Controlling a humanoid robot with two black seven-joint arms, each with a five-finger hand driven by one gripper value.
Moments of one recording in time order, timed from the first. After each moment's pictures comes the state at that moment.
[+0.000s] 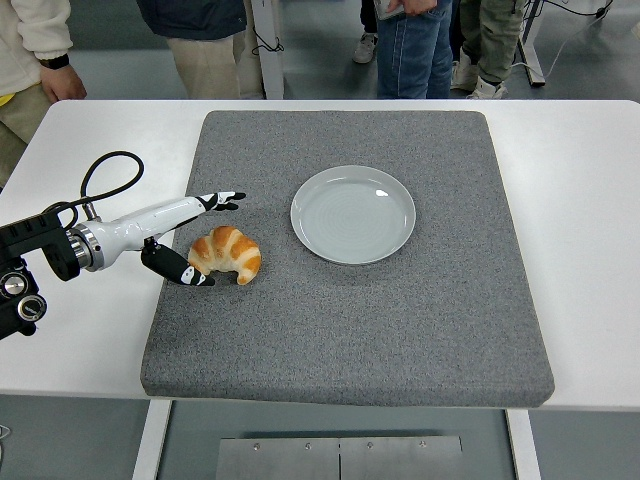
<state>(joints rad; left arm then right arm) -0.76 0.80 -0.35 -1.48 1.32 0.03 -0.07 -0.13 0.00 0.01 0.13 -0.10 0.02 0.41</state>
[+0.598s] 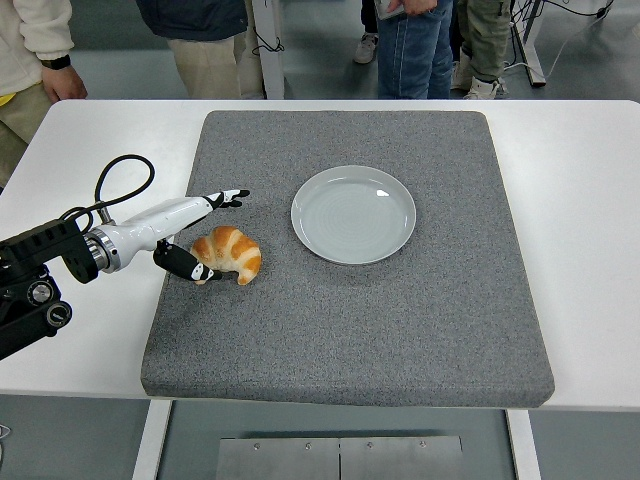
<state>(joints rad) -0.75 0.72 -0.35 -1.40 1.40 0.10 -0.07 -0.13 0.00 0.01 0.13 -0.10 0.02 0.41</state>
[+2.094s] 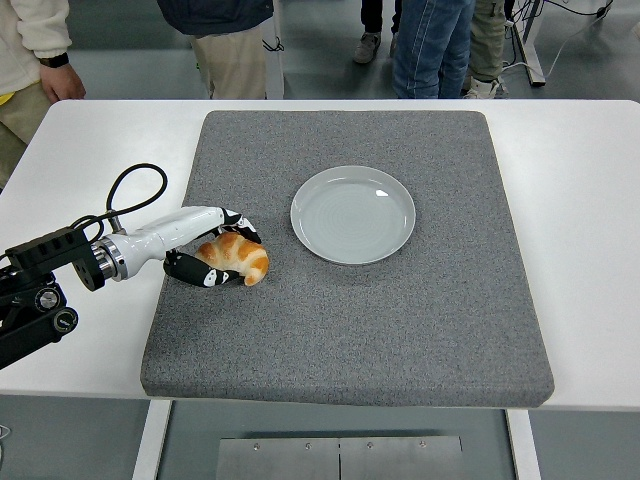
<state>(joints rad) -0.74 0.71 -0.36 -1.37 1.40 0.09 -0.21 -0.13 0.00 0.01 0.13 -0.10 0.02 0.41</state>
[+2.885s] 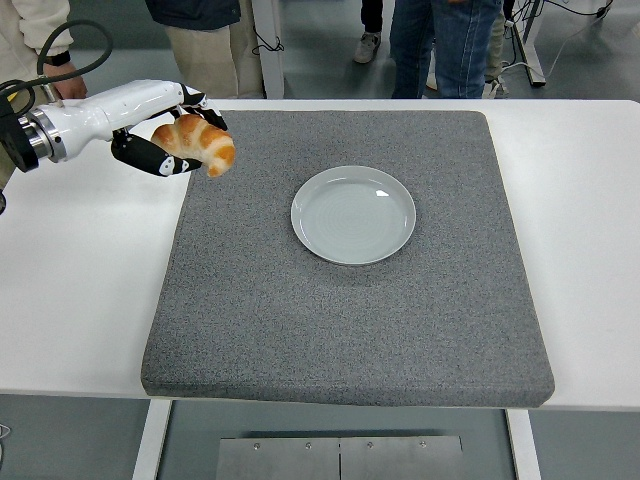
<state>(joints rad) -1.11 0.86 -0.36 -1.38 1.35 -0.07 -0.22 -0.13 0.00 0.01 0.13 -0.10 0.02 0.41</state>
